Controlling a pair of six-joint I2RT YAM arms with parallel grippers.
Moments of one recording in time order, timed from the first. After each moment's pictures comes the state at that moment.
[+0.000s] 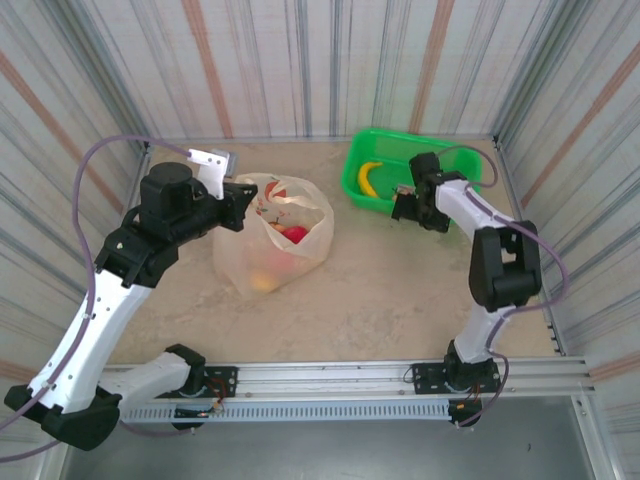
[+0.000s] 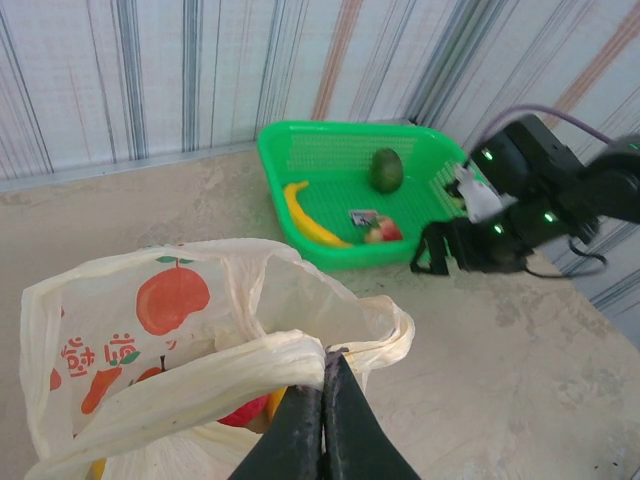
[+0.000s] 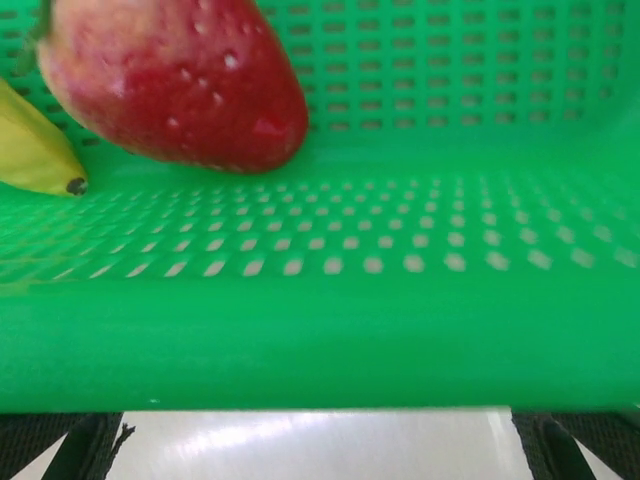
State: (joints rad) left arm -0.49 1.02 1.34 -0.71 0.16 -0.21; right arm 0.19 1.82 1.37 -0.78 0.11 0.48
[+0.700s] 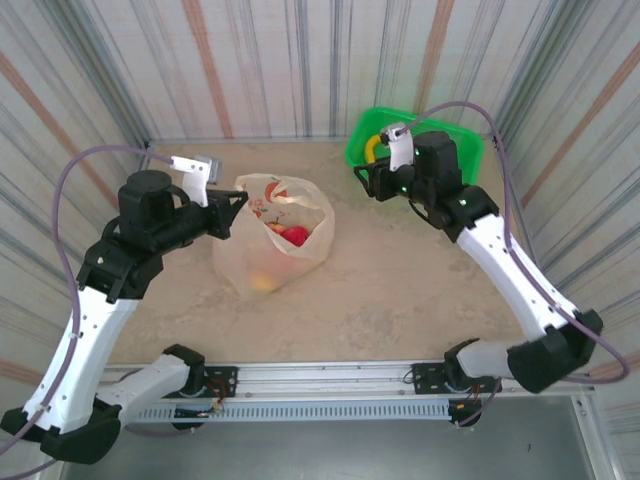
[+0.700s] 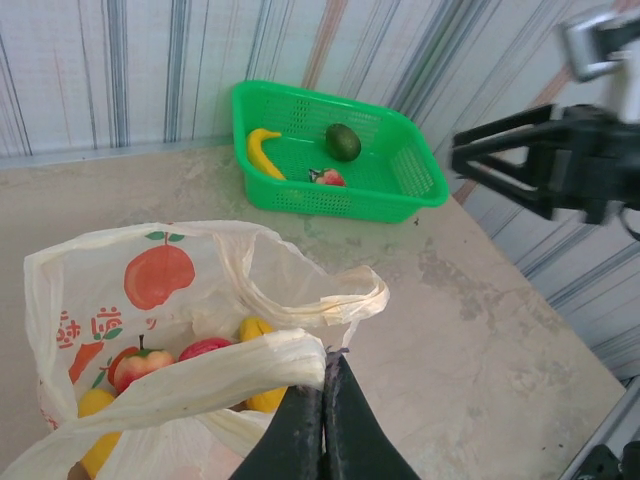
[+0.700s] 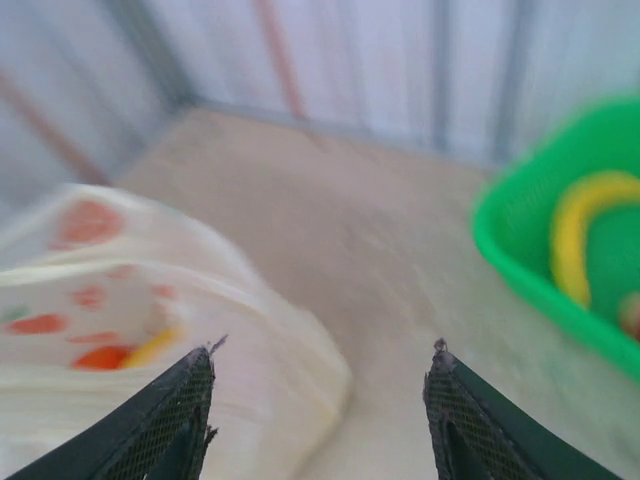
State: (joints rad) left arm -0.41 0.94 1.34 -0.77 0.29 -0.26; right arm 0.49 1.28 1.35 -0.45 -0.22 0.11
